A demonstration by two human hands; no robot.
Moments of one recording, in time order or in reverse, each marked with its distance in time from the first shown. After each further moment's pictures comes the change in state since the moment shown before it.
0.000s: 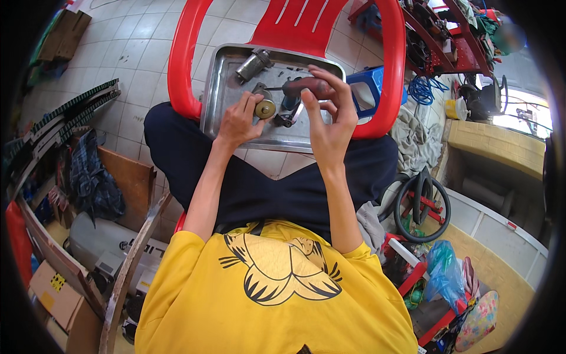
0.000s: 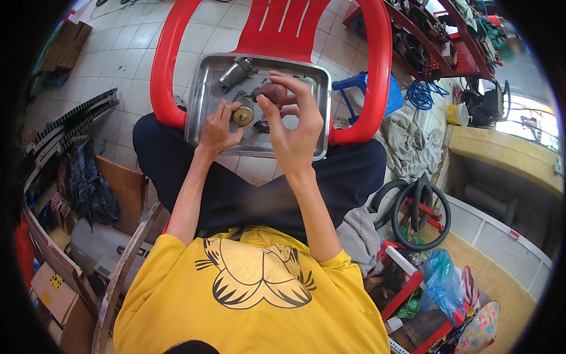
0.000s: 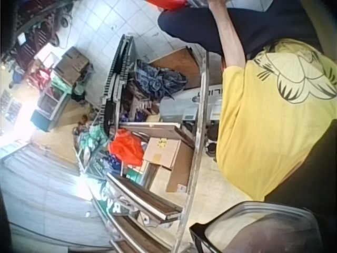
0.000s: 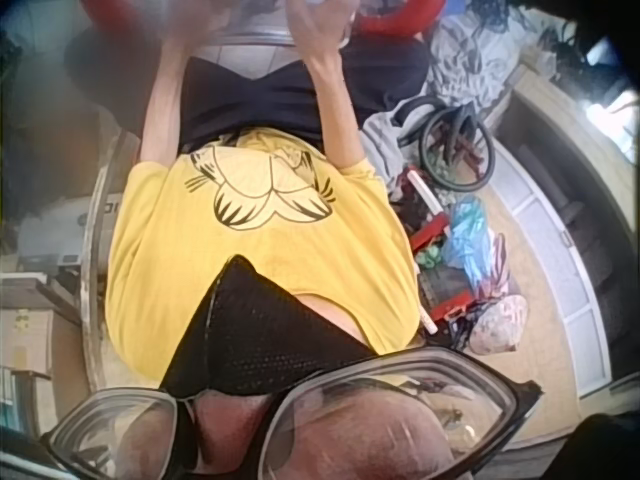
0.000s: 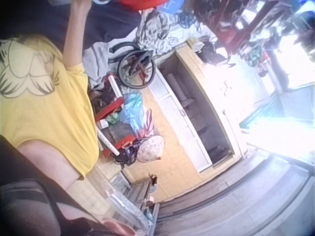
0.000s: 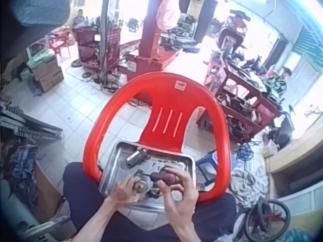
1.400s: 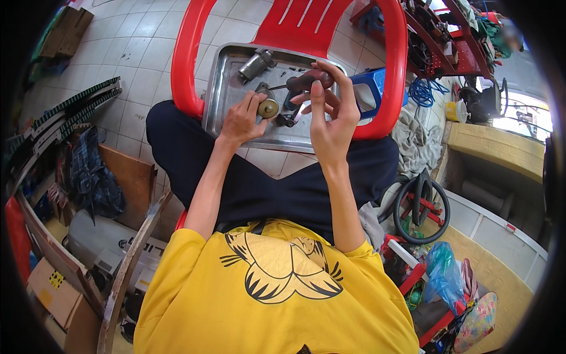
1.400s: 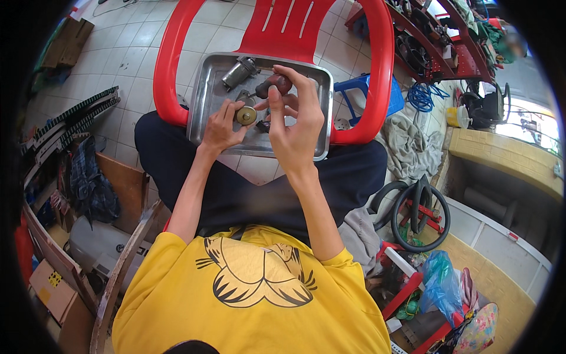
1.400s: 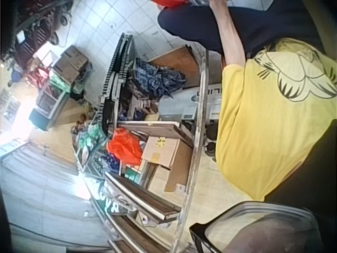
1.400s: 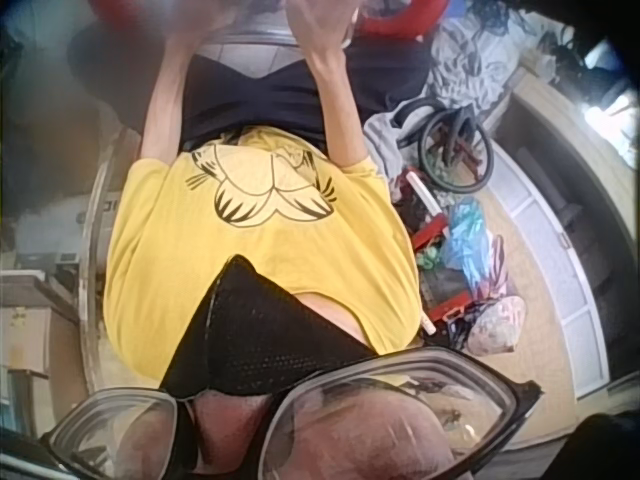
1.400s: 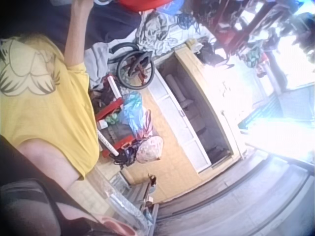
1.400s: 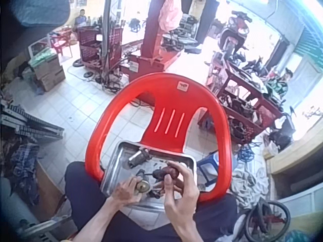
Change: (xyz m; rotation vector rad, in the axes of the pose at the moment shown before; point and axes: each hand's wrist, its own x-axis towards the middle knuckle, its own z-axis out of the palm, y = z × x) left_hand 0.000 0.001 0.002 0.029 -0.003 -0.007; right_hand 0.006 -0.020 0.006 0.094 -0.013 0.152
